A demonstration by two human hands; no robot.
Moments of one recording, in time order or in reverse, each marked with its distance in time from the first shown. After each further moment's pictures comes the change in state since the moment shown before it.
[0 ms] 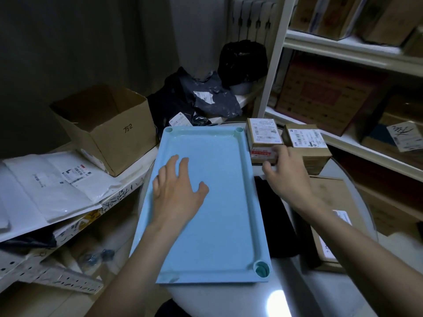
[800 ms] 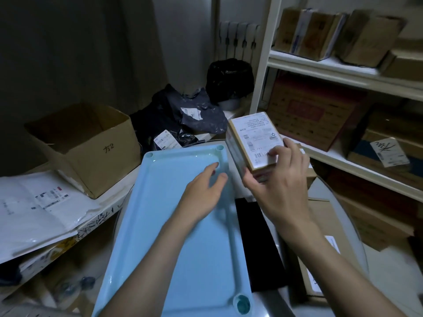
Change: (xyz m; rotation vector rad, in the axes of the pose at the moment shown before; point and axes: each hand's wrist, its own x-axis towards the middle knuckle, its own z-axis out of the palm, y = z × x) left_hand 0.050 0.076 0.017 -0.603 -0.378 0.005; right_hand 0.003 -0.017 -0.030 0.060 0.445 -0.208
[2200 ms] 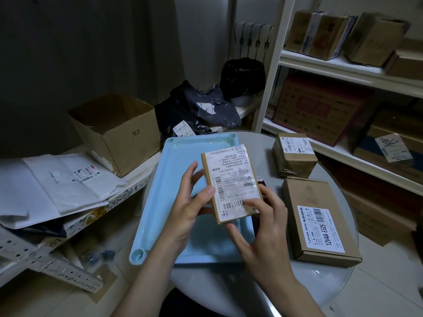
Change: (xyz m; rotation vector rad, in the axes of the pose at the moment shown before) left_hand -0.133 -0.022 -0.027 -0.801 0.049 0.100; right_hand -0.143 -0.058 -0.060 0.422 -0.165 -0.108
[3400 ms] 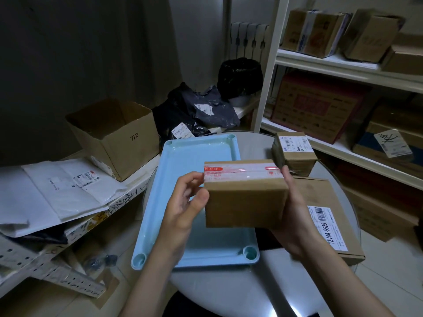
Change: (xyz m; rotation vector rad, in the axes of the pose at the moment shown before) left_hand -0.014 0.011 -0.003 0.023 0.033 0.103; right_hand 0.062 0.017 -0.032 1.137 -0.287 1.057
